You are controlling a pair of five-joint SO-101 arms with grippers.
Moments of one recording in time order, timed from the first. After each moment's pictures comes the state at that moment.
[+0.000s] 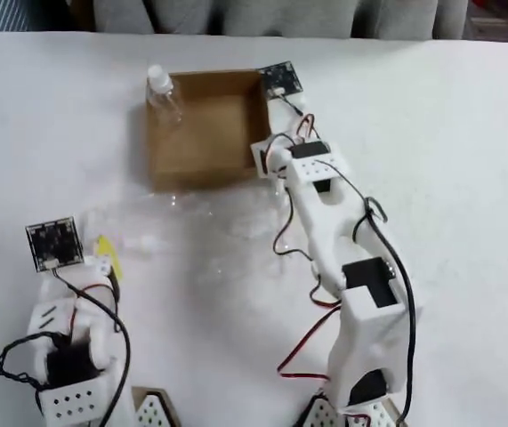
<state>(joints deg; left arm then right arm) -20.4 -103.5 97.1 51.2 1.8 -16.2 21.1 4.3 36.2 5.8</state>
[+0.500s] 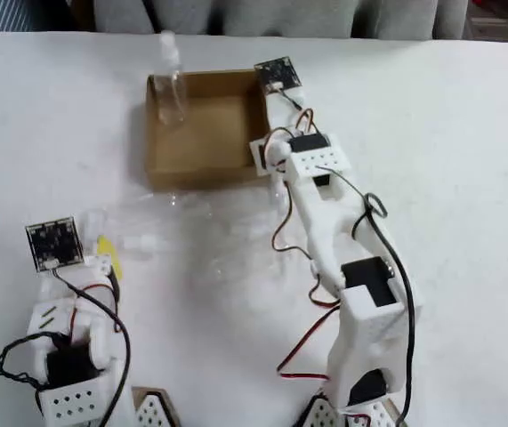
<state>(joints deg) -20.4 -103.5 97.1 51.2 1.8 -16.3 21.2 -0.3 42.7 5.8</state>
